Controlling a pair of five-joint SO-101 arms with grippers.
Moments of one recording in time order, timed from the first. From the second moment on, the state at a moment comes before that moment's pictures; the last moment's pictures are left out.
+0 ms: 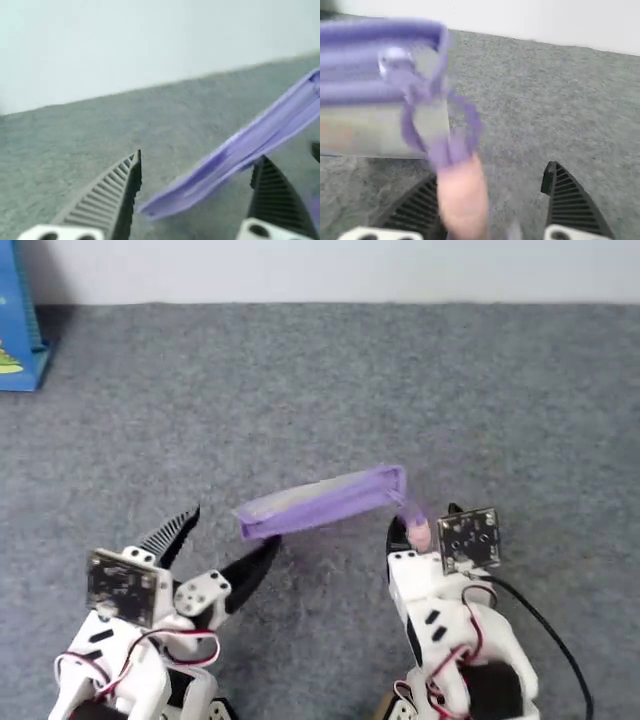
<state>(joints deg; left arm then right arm) 10.5 -103.6 63.1 69.5 4.0 -13.5 -102.2 71.6 65.7 0.1</state>
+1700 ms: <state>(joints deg) -2.8 -103.8 48.3 79.5 4.7 -13.9 -102.5 39.8 93.3 -8.1</state>
